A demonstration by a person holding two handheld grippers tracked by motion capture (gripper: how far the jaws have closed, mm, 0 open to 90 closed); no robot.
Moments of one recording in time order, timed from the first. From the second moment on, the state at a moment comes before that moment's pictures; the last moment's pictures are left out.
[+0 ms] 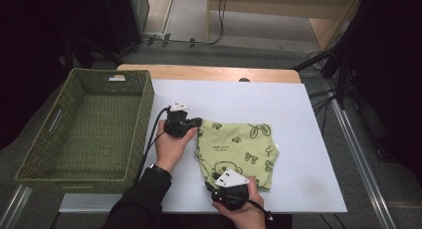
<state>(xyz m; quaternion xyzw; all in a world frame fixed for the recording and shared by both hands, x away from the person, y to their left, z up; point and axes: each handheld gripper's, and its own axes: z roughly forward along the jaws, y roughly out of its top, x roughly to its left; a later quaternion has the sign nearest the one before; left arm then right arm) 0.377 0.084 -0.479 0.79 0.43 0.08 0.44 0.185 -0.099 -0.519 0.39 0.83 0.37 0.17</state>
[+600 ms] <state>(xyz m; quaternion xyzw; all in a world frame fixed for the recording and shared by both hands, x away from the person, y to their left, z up) 0.376 0.088 -0.477 0.79 0.43 0.10 0.43 0.179 -0.107 -0.517 0.38 0.83 0.37 0.18</state>
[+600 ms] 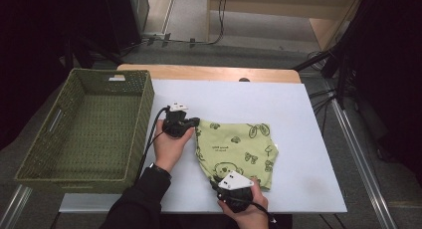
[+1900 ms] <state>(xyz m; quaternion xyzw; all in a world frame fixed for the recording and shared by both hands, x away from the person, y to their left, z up) 0.369 0.051 -0.443 0.77 0.40 0.07 0.48 0.152 -0.172 -0.498 0.45 0.73 0.48 0.22</state>
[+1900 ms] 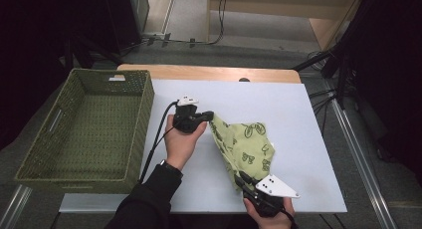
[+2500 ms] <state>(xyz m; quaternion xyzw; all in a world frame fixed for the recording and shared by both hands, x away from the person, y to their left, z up) 0.384 -0.023 -0.445 0.80 0.37 0.05 0.47 0.148 -0.197 -0.506 0.51 0.71 0.44 0.21</state>
